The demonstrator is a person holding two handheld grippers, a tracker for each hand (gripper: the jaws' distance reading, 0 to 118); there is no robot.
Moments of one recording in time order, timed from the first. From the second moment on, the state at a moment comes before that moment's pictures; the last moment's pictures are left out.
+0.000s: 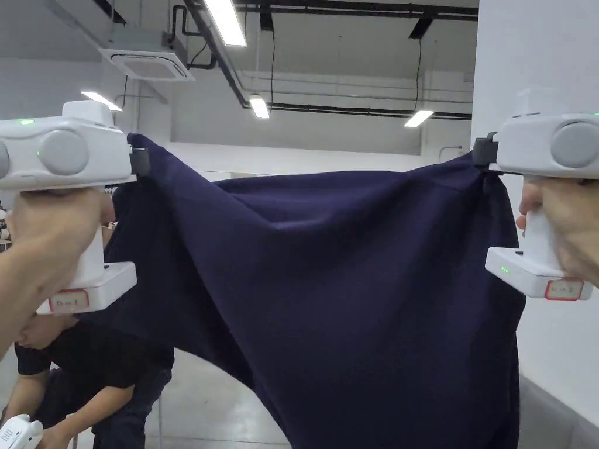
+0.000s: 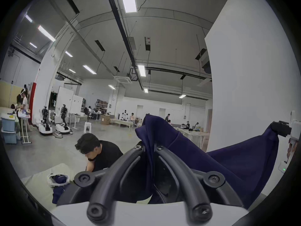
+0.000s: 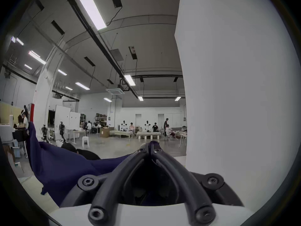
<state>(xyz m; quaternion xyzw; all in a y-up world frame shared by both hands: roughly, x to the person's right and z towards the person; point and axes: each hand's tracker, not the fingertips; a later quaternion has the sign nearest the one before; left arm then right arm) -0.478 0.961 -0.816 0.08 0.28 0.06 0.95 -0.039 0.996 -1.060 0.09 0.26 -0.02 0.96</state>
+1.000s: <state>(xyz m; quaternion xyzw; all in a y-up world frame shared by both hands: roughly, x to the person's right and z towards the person) -0.407 0.568 -0.723 -0.15 0.20 0.15 0.96 0.054 0.606 -1.017 -0.15 0.32 0.01 0.94</state>
